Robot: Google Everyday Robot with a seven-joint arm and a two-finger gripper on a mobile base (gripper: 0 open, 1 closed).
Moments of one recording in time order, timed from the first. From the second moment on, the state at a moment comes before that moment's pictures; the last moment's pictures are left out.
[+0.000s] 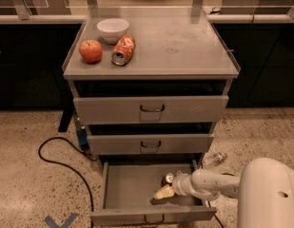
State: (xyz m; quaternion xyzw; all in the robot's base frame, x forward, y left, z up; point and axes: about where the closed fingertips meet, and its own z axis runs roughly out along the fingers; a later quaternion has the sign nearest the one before) arm 0.583 -0.109 0.220 -0.34 0.87 0.19 0.29
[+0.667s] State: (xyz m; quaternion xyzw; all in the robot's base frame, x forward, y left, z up) arm 0.575 -0.097 0.191 -0.36 0.88 0.20 0.25
